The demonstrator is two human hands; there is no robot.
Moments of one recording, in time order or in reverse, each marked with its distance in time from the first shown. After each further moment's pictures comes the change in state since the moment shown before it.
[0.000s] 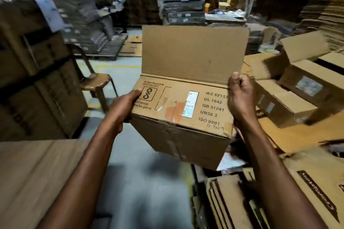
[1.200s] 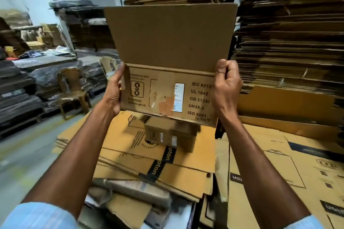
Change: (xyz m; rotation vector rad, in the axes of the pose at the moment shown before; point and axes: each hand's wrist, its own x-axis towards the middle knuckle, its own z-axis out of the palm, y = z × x) left_hand 0.232 0.252 0.477 -0.191 -1.161 0.361; right_hand 0.239 0.035 -0.135 -0.462 0.968 -0.259
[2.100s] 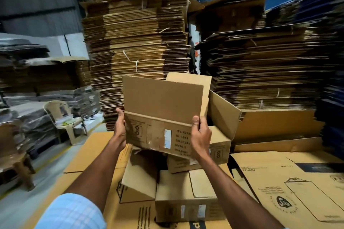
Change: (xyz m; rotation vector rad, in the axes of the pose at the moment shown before) left_hand 0.342 -0.083 -0.045 -0.119 -0.169 -0.233; right_hand 0.031 0.192 0.259 -0.231 0.218 0.242
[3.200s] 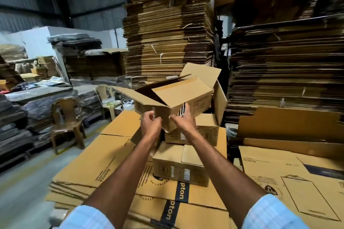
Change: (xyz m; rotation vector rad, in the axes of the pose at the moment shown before) left_hand -0.213 -0.065 0.113 0.366 0.394 0.230; right_hand -0.035 -0.052 -0.094 0.086 -0.631 0.325
